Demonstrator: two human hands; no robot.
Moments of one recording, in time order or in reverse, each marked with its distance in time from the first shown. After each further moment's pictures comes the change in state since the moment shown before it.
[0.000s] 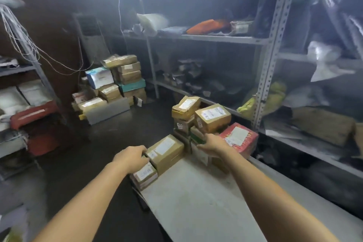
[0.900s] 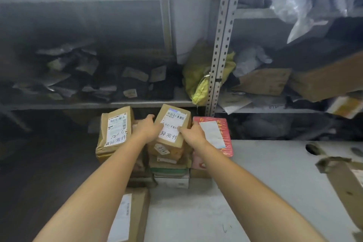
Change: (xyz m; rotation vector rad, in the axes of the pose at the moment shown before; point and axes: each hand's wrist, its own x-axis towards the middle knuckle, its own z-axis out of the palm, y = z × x) left_hand 0.430 0.233 0.034 -0.193 -0.284 0.645; right_hand 0.268 0.074 0.004 0.917 0.725 0.729
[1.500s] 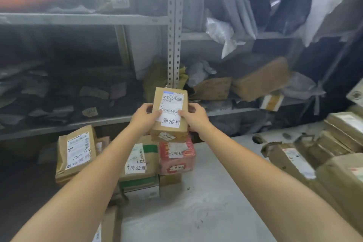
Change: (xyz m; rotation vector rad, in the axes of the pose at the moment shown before) left_hand -0.038 0.111 -0.008 -0.509 -0.104 0.233; right_hand -0.059 -0.048 -0.126 0.138 0.277 -0.148
